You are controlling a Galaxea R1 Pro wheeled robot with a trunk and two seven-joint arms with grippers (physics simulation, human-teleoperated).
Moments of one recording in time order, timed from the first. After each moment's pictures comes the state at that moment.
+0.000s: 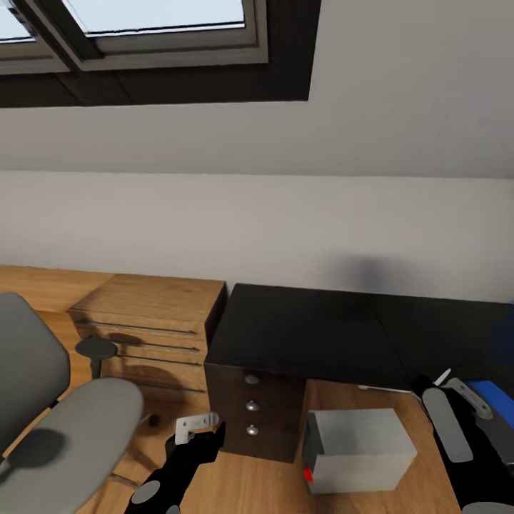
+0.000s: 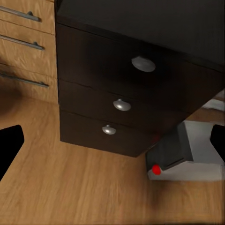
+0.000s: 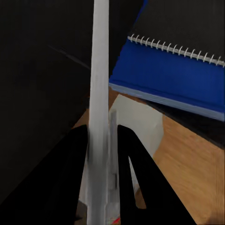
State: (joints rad) left arm 0.00 -0.07 -0.27 -1.53 0.29 0.41 0.27; right arm -0.42 -0.16 -0.23 -1.22 -0.82 0.38 -0.78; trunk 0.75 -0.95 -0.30
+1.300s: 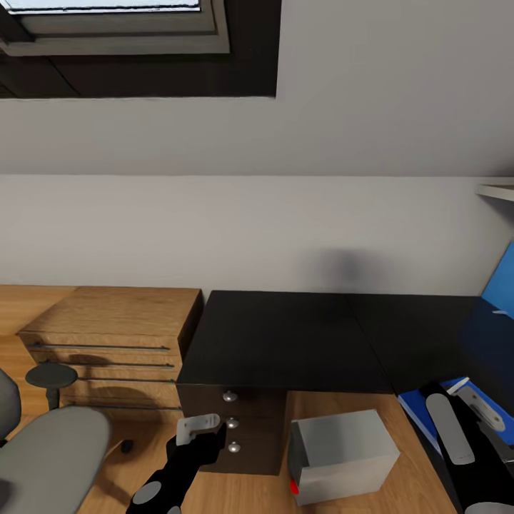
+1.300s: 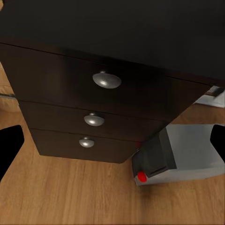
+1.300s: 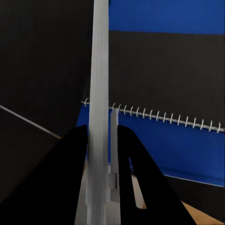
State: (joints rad) left arm 0.00 -0.07 -0.27 -1.52 0.29 0.41 0.27; right arm -0.42 -0.17 -0.26 -1.15 -0.80 0.24 -0.77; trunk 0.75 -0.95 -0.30
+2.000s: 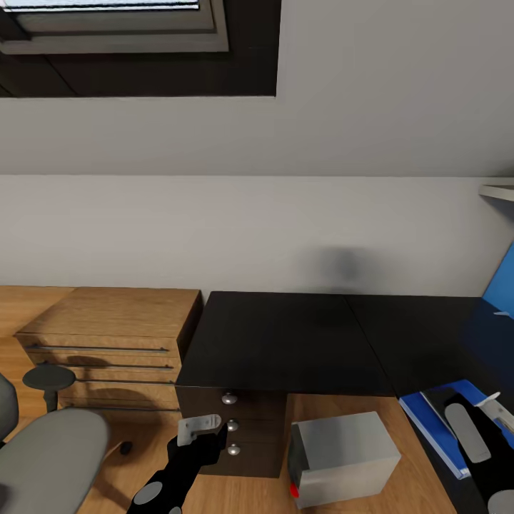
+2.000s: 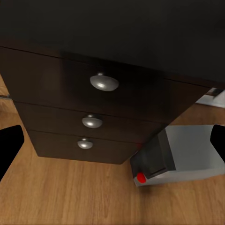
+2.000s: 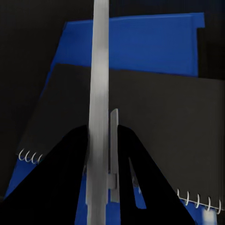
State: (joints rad) left arm 0.00 -0.07 -0.28 -1.52 0.29 0.41 0.27; right arm -0.48 -0.29 -0.26 -0.86 -0.78 0.13 -0.66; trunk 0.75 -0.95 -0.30
